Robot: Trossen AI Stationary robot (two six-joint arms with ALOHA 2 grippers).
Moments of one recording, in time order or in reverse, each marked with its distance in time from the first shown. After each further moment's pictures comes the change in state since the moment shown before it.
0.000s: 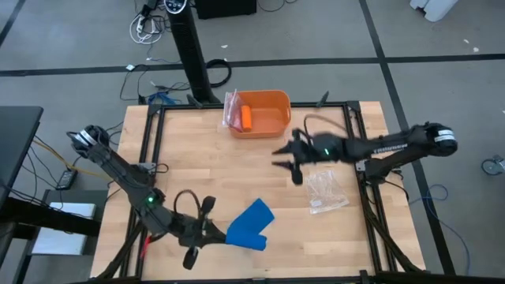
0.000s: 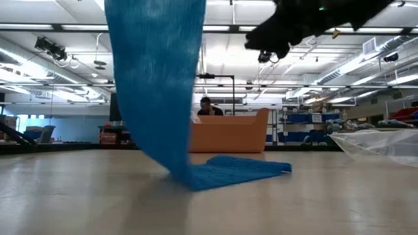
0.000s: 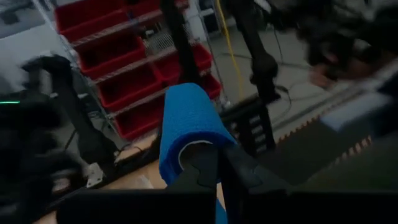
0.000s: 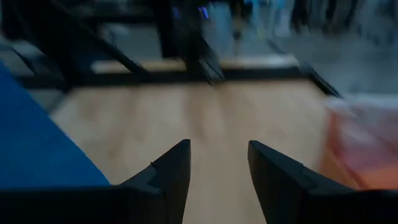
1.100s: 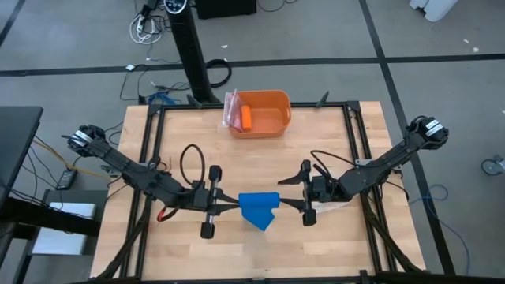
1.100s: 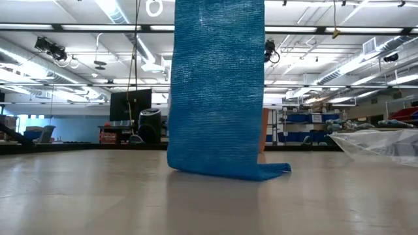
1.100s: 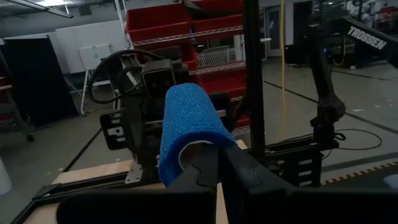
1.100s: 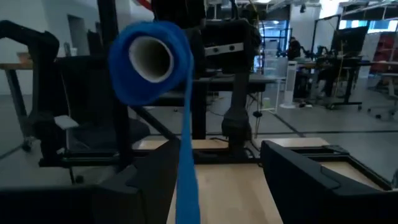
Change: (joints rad) left arm 0.210 -0.037 0.000 0.099 0.025 -0.122; right arm 0.509 0.068 0.079 0.316 0.491 -0.055
